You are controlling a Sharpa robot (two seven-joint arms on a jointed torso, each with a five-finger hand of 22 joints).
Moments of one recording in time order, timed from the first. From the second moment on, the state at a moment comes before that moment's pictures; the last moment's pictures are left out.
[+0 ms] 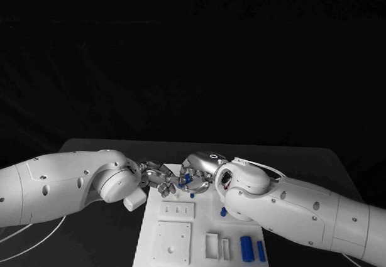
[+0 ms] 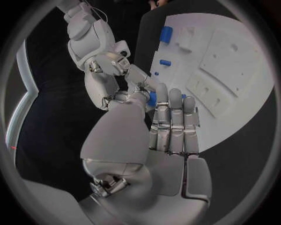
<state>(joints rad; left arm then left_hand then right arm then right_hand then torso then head) 1.36 -0.68 -0.19 1.36 -0.30 -0.11 -0.27 1.41 -0.05 0.15 0.25 0.54 1.03 0.10 0.41 0.50 1.36 -0.02 0.41 0.42 1.07 -0.03 0.87 0.71 0.07 0.77 -0.09 0.89 1.19 1.28 -0.49 -0.10 1.37 -1.56 -0.22 -0.24 1.03 -0.15 0.71 -0.22 0.11 1.01 0.07 0.36 0.48 1.10 -0.02 1.14 1.19 1.30 -0.13 1.25 1.00 0.18 1.32 -0.08 0.99 1.31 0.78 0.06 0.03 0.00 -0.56</state>
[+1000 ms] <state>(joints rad) 1.36 -0.68 -0.19 1.36 -0.29 -0.12 -0.29 0.84 -0.05 0.70 -0.26 0.55 1.04 0.11 0.44 0.82 1.38 -0.06 0.60 0.61 1.11 -0.09 1.03 0.77 0.07 0.79 -0.09 1.06 1.17 1.27 -0.49 -0.10 1.37 -1.55 -0.23 -0.22 1.02 -0.16 0.71 -0.22 0.12 1.01 0.07 0.36 0.48 1.10 -0.02 1.14 1.19 1.30 -0.12 1.25 1.00 0.18 1.32 -0.08 0.99 1.31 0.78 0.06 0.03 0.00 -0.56</state>
